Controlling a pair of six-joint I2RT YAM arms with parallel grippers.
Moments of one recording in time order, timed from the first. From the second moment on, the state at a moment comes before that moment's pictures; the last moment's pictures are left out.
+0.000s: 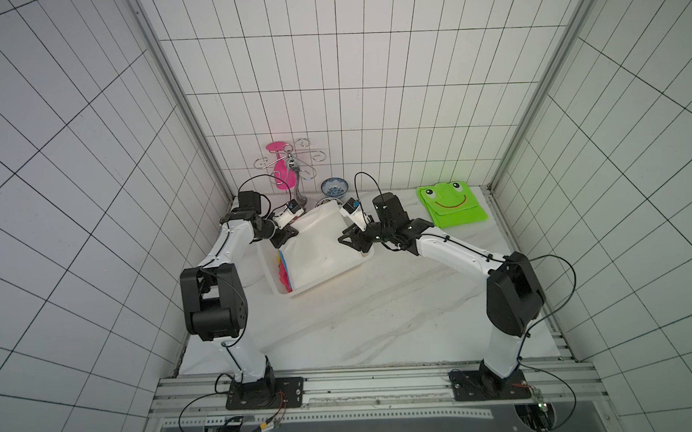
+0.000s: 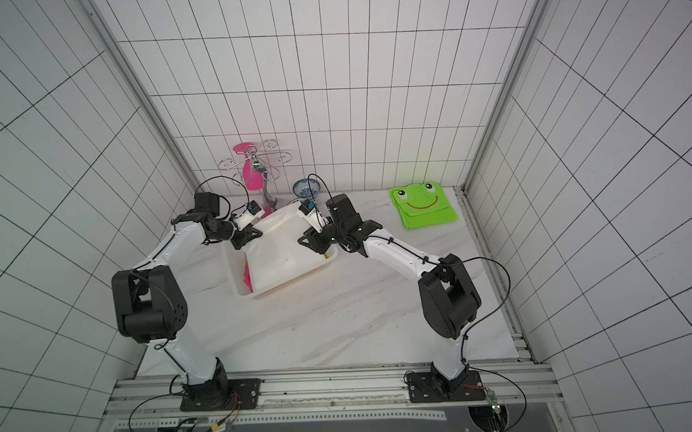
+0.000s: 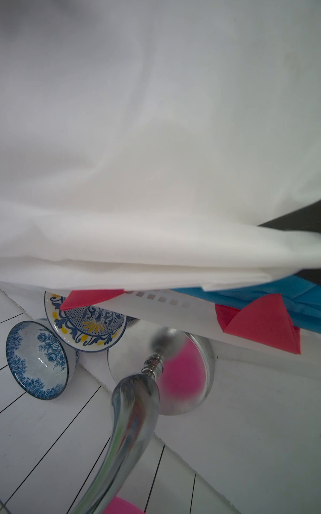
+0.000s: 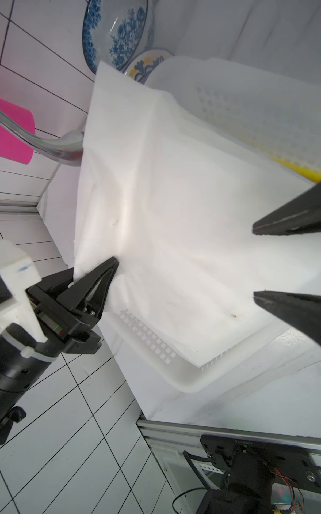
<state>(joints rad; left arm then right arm) 0.09 1.79 1.43 -0.70 0.63 0.93 0.77 1.84 1.48 -0.20 -0.51 -0.10</state>
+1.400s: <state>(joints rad) 0.05 1.61 1.08 -0.43 0.50 0.37 0.84 2.22 1.66 0.11 -0.47 0.15</state>
